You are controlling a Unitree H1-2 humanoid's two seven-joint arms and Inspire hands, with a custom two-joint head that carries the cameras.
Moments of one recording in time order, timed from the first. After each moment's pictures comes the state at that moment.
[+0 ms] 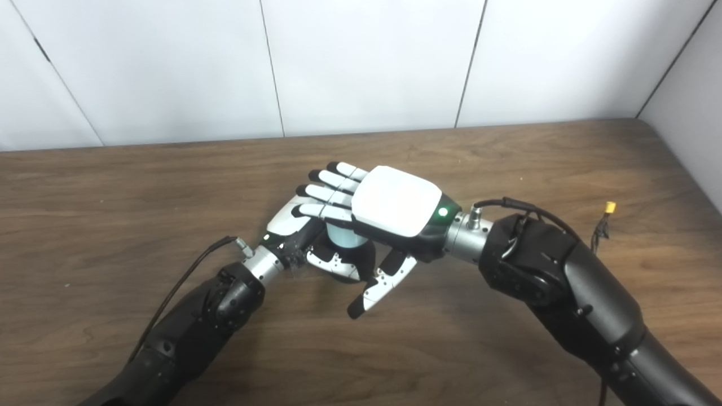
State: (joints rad) left arm -0.53 0.13 -0.58 0.59 0.61 -0.45 0.11; right arm -0.39 -0.56 0.39 -0.41 -0.78 -0.28 0.47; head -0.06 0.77
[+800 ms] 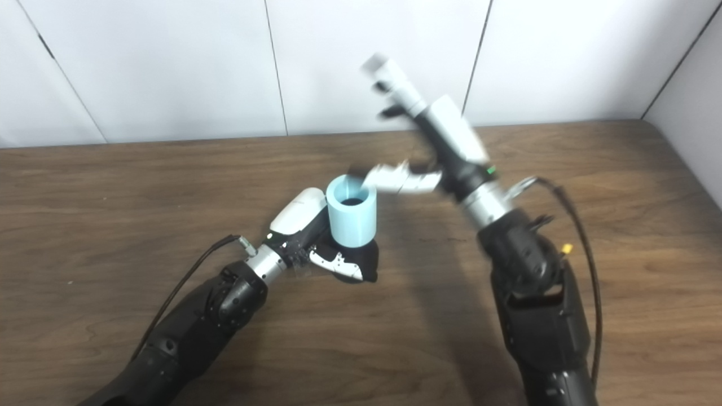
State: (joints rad) left arm -0.53 0.13 -0.58 0.59 0.61 -0.45 0.11; right arm -0.38 -0.17 -0.12 -0.33 -0.26 0.18 0.25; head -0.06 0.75
